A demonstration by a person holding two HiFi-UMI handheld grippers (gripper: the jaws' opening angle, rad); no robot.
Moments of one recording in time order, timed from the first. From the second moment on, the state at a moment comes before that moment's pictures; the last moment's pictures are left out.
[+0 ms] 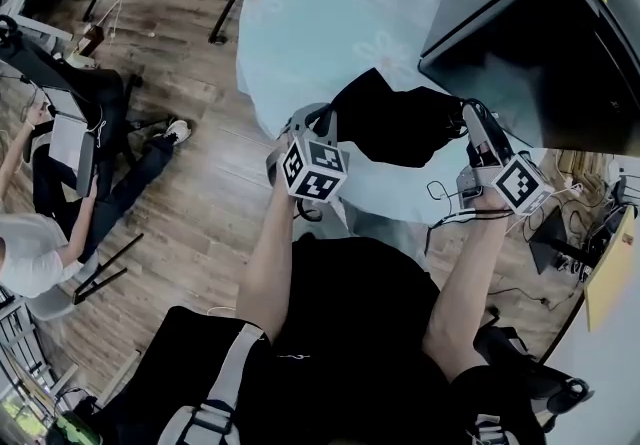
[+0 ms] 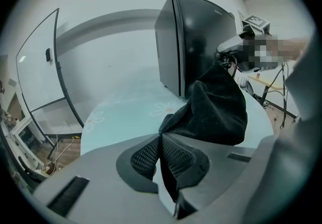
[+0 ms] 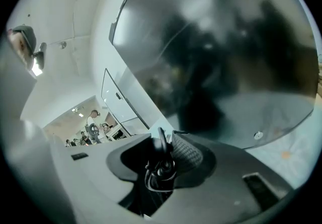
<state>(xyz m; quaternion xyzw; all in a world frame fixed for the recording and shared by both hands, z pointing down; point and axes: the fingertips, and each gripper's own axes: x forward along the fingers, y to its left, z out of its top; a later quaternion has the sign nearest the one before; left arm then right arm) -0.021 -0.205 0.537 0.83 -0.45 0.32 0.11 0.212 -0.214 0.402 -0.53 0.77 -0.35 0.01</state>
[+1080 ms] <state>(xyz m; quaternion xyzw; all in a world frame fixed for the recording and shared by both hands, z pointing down) -0.074 -0.221 0.551 0.78 -0.51 0.33 0.13 0.269 -0.190 0.437 -0.54 0.71 -0.42 0.13</state>
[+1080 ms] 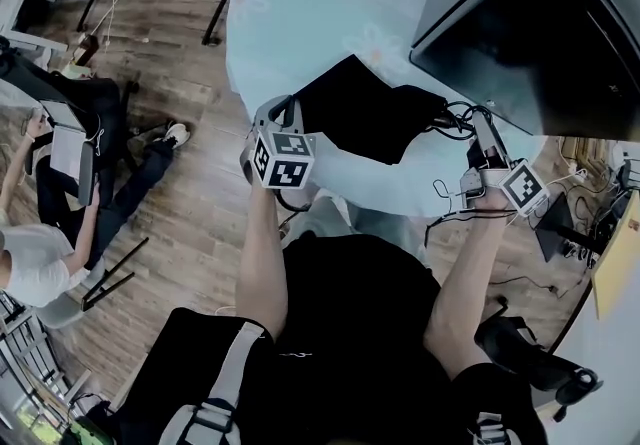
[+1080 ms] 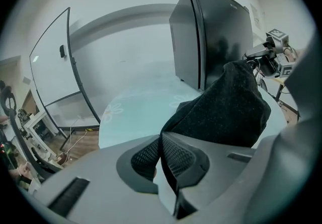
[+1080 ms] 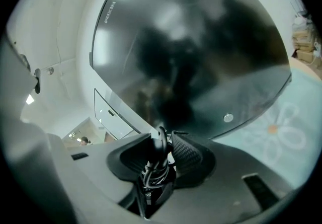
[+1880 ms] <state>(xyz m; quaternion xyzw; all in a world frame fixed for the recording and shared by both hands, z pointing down) -0.062 -0.225 0.569 0.79 -0.49 0.35 0.14 0.286 -0.186 0.455 -0.53 0.71 -0.45 0.13</state>
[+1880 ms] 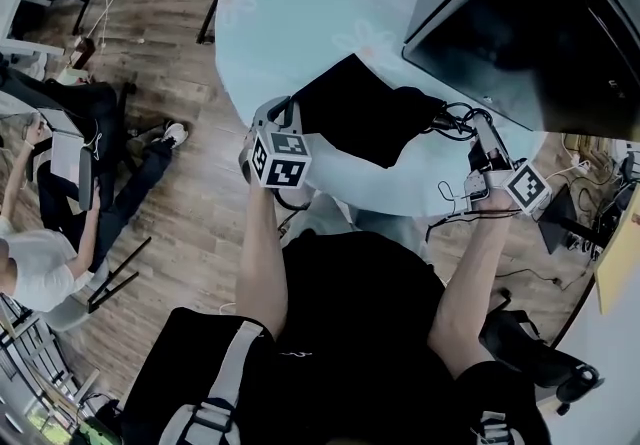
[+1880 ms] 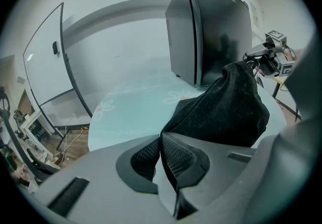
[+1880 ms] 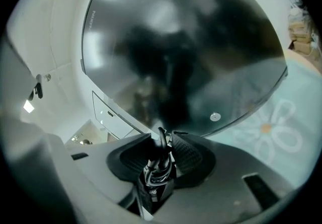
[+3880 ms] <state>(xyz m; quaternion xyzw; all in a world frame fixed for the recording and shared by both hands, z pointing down) -0.050 -0.254 0.458 0.81 -0.54 0.21 0.10 0.193 -0.160 0.334 -0.37 0.87 -0.32 -0.01</state>
